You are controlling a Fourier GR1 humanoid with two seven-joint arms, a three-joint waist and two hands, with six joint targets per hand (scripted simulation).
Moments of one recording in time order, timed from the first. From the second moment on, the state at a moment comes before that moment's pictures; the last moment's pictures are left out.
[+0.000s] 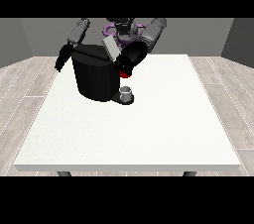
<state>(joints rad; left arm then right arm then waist) -1.28 0.53 0.10 -0.64 -0.89 -0.22 -0.30 -0.50 -0.08 -0.04 -1.32 0.19 -0.20 0.03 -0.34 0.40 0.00</state>
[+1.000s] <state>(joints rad) -1.22 0.46 0.08 -0.65 -0.92 -0.23 -0.25 -0.45 -0.10 -0.11 -1.21 0.17 -0.21 0.02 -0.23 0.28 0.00</state>
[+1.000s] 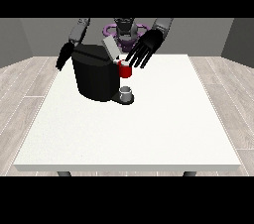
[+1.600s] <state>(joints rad) -0.97 0.17 0.27 -0.69 -0.62 -0.25 -0.28 -0.26 -0.11 -0.18 -1.08 0.13 -0.21 -0.05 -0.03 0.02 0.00</state>
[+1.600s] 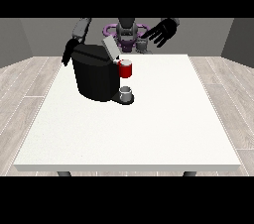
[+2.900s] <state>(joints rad) -0.44 0.01 0.32 -0.86 -0.30 -0.33 -0.24 -0.28 -0.15 -0.09 -1.29 0.08 -0.02 0.02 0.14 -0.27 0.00</state>
